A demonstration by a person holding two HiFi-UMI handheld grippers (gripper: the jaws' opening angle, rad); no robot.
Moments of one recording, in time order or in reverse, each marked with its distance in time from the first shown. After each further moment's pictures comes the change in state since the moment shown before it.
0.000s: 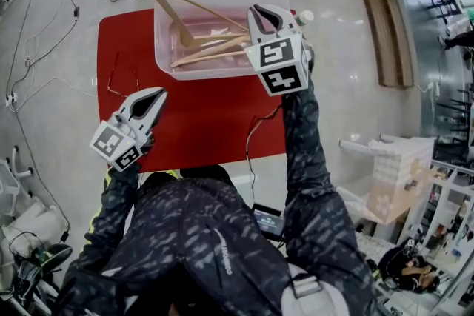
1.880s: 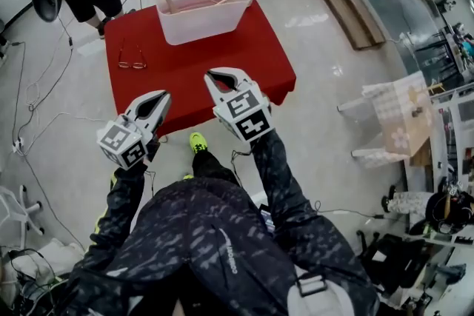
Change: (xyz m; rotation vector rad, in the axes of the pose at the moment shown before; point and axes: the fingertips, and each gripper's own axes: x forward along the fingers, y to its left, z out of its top) left arm -0.213 -0.237 -0.057 0.081 0.002 -0.166; right arm -0.333 0.341 -0.048 0.282 -0.043 0.101
